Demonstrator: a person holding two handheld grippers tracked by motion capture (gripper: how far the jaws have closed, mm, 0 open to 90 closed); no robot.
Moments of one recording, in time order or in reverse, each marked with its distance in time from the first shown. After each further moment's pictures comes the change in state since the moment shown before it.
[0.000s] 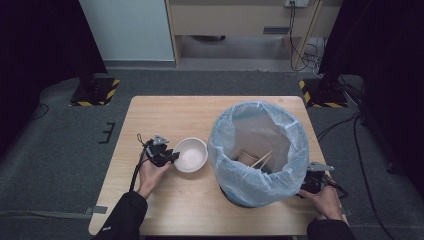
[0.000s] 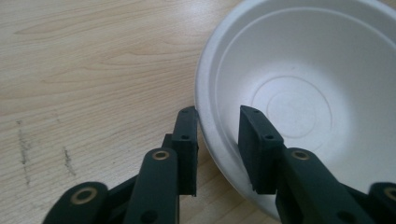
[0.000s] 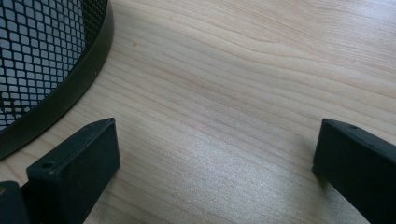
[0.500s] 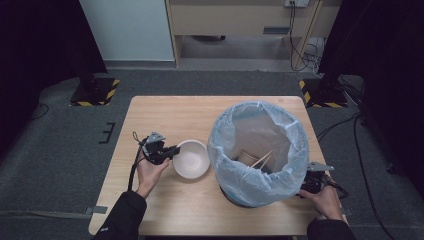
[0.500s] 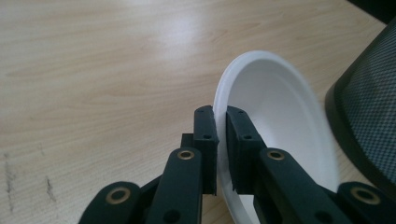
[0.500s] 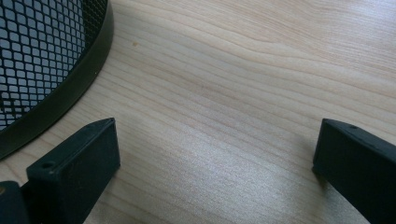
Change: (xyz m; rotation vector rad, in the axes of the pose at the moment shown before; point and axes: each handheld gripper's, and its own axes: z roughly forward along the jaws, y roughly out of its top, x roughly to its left) left arm -0.011 0.015 -0.029 -0.128 -0.085 -0.017; right arm 0.000 0.000 0.000 0.000 0.000 0.000
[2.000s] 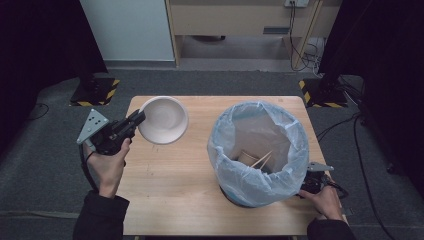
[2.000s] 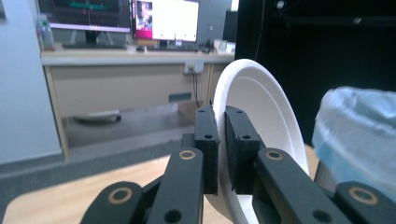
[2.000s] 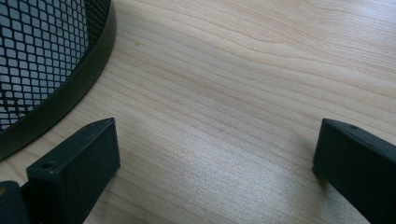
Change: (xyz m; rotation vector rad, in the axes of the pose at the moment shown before) left arm -0.021 0.073 -0.164 -0.575 0.065 0.103; right arm 0.001 0.000 0.000 -0.001 0.003 -0.005
